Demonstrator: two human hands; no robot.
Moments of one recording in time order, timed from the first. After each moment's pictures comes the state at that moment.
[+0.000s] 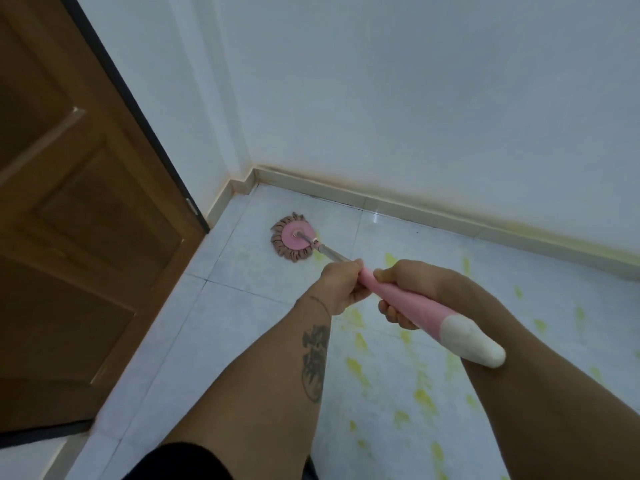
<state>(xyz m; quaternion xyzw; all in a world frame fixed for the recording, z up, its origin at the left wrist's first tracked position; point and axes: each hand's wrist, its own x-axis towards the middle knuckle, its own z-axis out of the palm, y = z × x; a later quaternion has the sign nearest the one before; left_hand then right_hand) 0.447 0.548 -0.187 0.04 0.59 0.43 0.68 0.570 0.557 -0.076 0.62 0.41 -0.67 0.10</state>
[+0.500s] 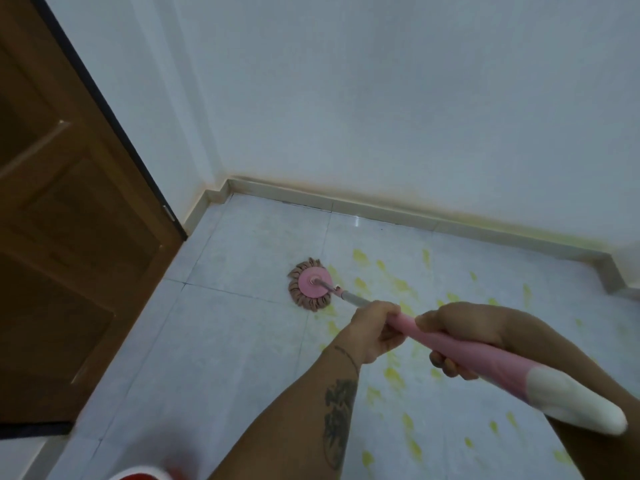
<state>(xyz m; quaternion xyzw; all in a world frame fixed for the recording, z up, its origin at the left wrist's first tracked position) 0.619 0.410 -0.148 0.02 0.52 0.37 0.77 0.746 0.422 -0.014 0.64 0.44 -0.61 0.18</state>
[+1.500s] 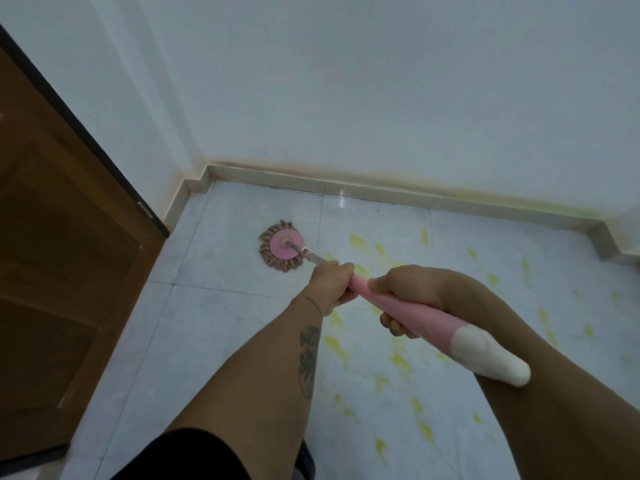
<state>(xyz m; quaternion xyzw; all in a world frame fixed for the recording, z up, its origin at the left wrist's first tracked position) 0.509 0.516 -0.206 0.12 0.62 0.37 0.68 0.629 0.491 -0.044 0.65 0.43 -0.62 0.11</state>
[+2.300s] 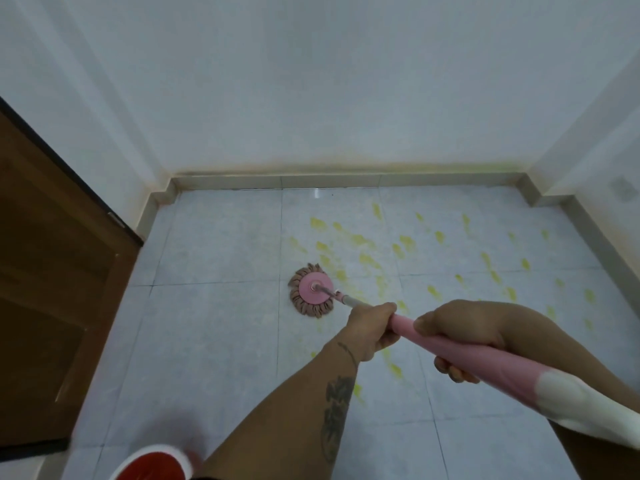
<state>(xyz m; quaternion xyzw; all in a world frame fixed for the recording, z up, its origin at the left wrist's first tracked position) 0.723 0.263 -0.160 0.12 0.59 0.27 0.75 0.838 0.237 0.005 0.69 0.35 -0.62 0.10</state>
